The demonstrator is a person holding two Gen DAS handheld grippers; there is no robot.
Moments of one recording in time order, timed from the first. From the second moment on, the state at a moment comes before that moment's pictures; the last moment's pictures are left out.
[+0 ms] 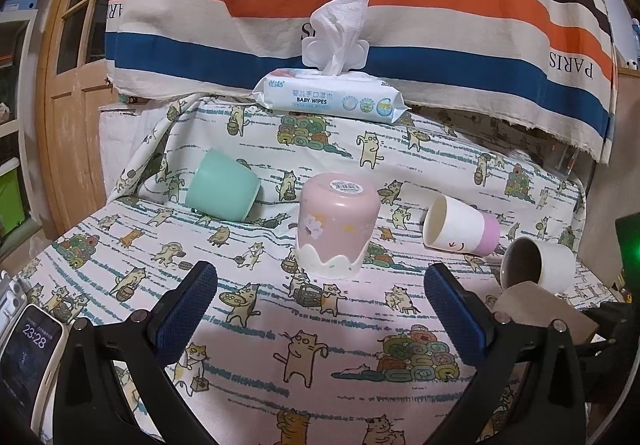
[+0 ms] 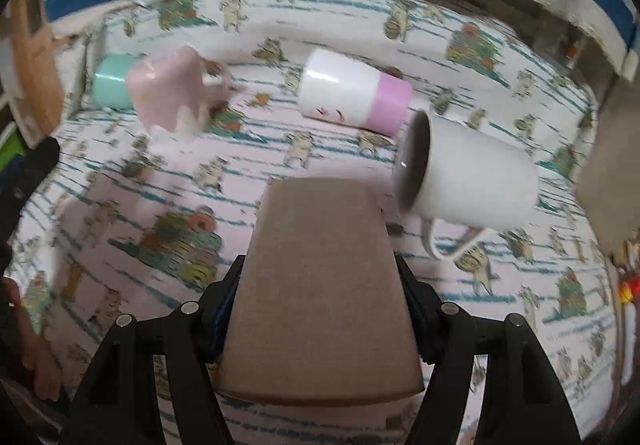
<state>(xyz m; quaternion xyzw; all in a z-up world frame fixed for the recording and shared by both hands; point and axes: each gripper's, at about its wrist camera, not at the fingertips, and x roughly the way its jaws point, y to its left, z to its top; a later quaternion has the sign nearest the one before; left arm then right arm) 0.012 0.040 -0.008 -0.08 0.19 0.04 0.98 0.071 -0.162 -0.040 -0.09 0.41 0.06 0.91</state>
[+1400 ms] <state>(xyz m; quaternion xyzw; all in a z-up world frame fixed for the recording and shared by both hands) -0.003 0.011 0.000 -0.01 0.15 0.04 0.99 0.010 -0.309 -0.010 0.00 0.11 0.05 0.99</state>
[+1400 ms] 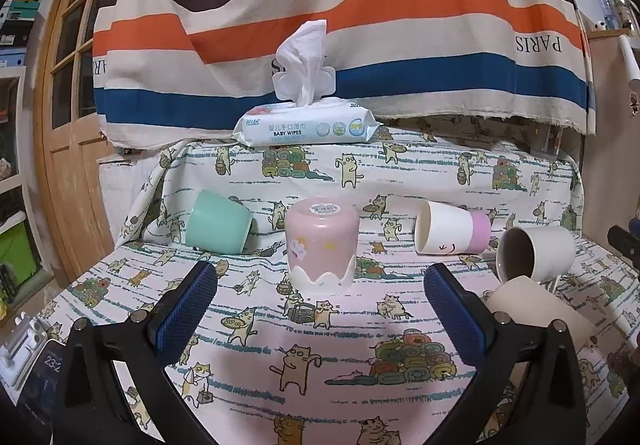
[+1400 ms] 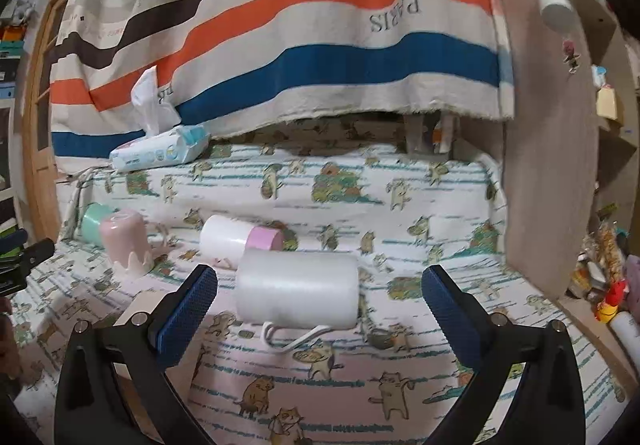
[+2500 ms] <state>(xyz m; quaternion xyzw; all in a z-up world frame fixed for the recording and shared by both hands) 0.071 -0.088 0.025 -0.06 0.41 -0.06 0.91 0.006 -0.311 -0.011 0.00 0.12 -0.02 0.99</state>
